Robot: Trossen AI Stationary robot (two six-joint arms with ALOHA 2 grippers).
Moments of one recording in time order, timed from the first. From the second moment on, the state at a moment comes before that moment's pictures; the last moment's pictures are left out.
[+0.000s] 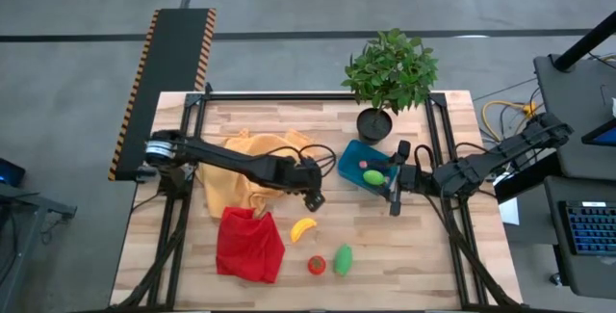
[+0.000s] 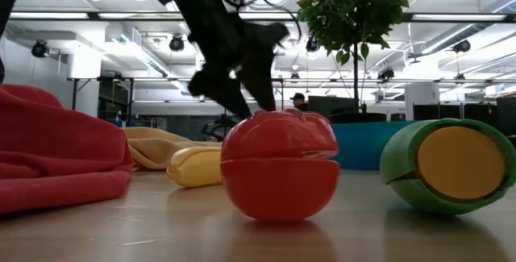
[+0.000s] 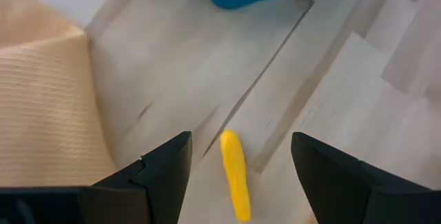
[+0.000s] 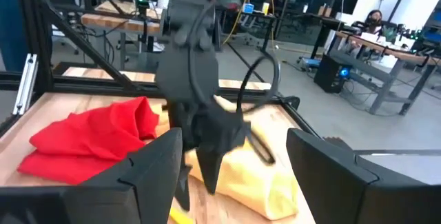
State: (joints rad) left arm -0.09 1.83 1.29 -0.47 -0.22 -0.70; right arm 0.45 0.92 0.61 0.17 0.66 -0.08
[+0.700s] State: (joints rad) left arm -0.11 1.92 1.33 -0.57 -0.21 -0.81; right arm 0.45 0.92 0.60 0.15 0.66 -0.08
